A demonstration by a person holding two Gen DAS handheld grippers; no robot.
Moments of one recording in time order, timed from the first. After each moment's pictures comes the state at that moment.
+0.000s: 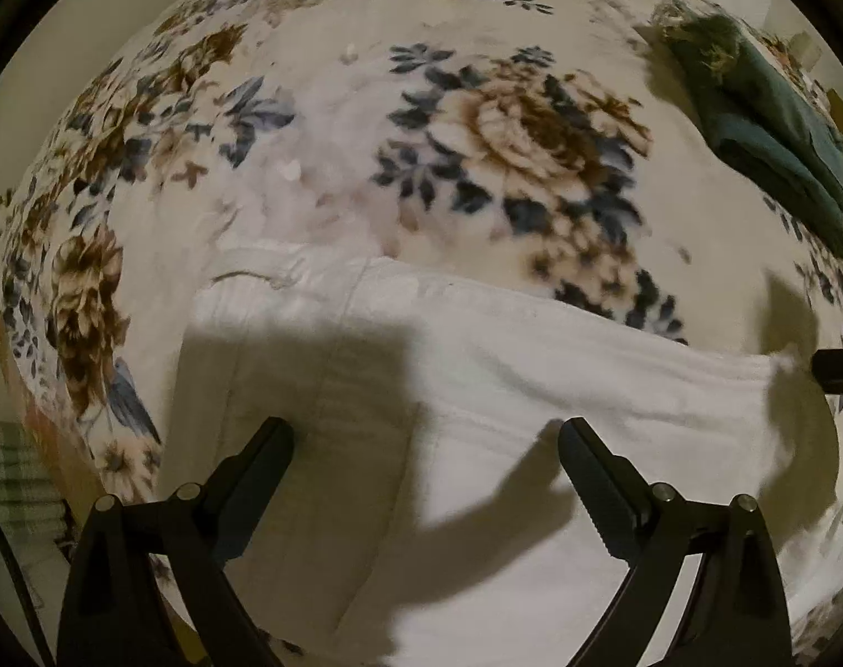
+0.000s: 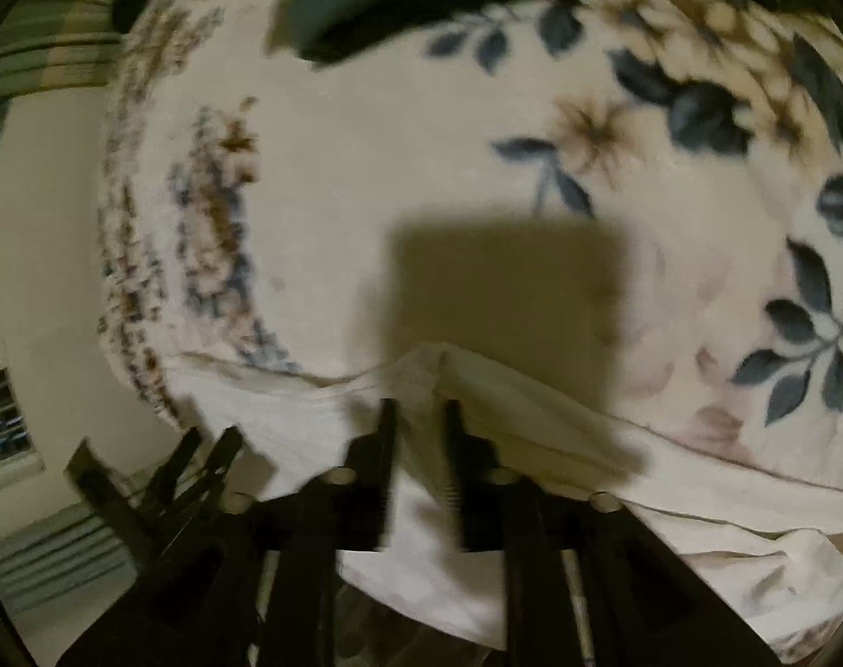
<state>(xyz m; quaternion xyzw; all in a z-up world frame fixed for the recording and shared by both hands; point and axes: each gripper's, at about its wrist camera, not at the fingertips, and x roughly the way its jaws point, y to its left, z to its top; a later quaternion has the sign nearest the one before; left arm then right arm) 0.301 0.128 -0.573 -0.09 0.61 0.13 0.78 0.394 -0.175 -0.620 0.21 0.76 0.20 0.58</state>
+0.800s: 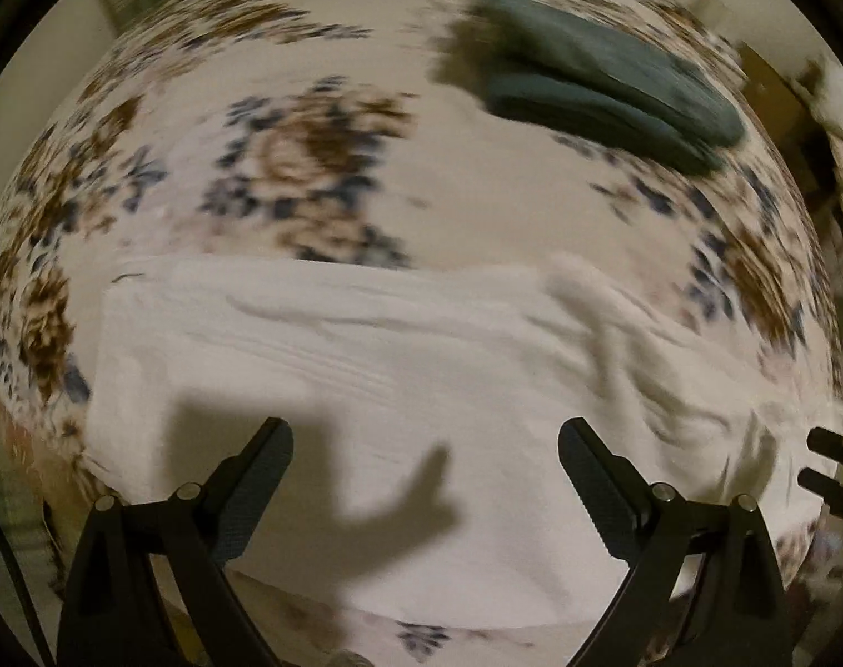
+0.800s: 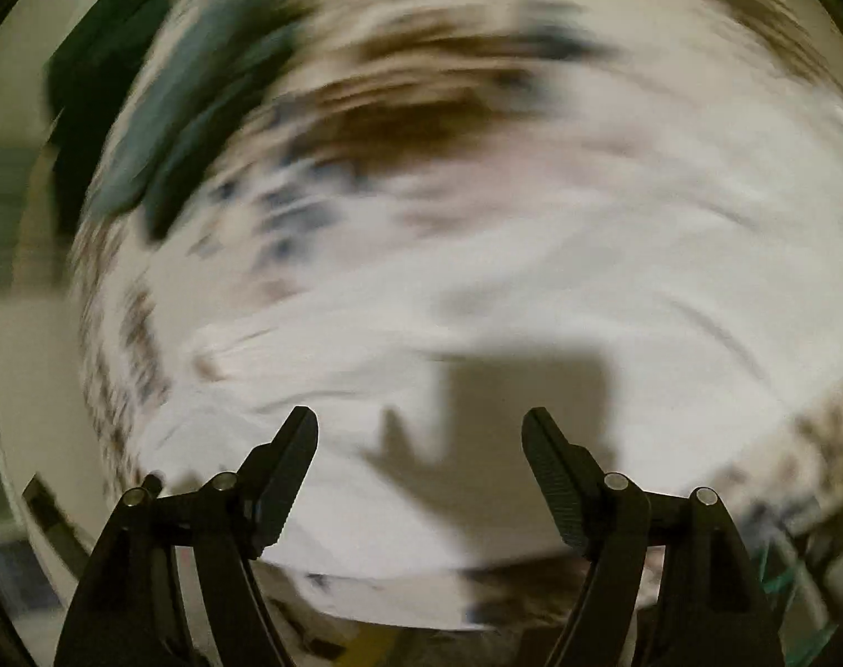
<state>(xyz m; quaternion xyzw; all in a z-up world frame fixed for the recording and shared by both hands) 0.267 -0.011 -0.519 -0.05 0.60 0.03 0.80 0.193 -0.441 -0.571 0.34 0.66 -0.04 0.67</state>
